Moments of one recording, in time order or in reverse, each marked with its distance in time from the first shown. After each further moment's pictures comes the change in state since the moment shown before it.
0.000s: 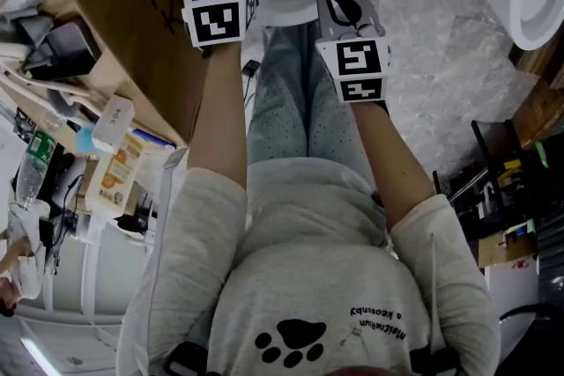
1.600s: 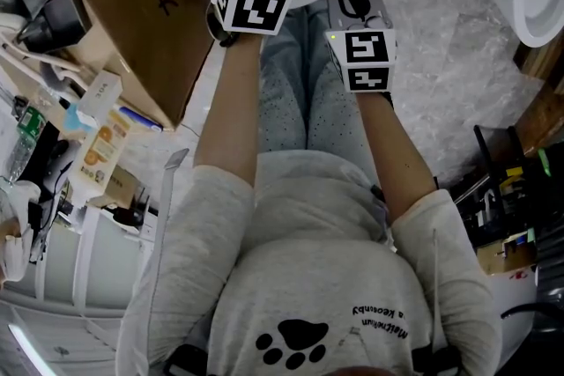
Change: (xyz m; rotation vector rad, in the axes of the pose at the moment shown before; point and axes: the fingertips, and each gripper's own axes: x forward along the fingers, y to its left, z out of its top) left arm -0.006 -0.082 -0.017 0.190 0.062 -0.045; right arm -0.028 -0.012 -0.036 0.006 -0.004 -0.006
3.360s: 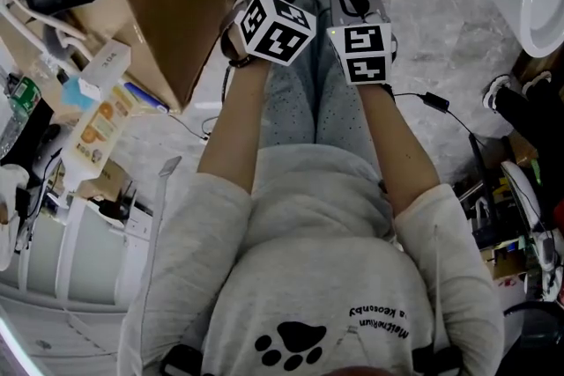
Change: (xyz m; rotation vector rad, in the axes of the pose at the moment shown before) left arm -0.035 -0.034 -0.094 0.129 0.103 -0.096; right arm 0.015 0.055 -0.029 -0.086 0.086 0.057
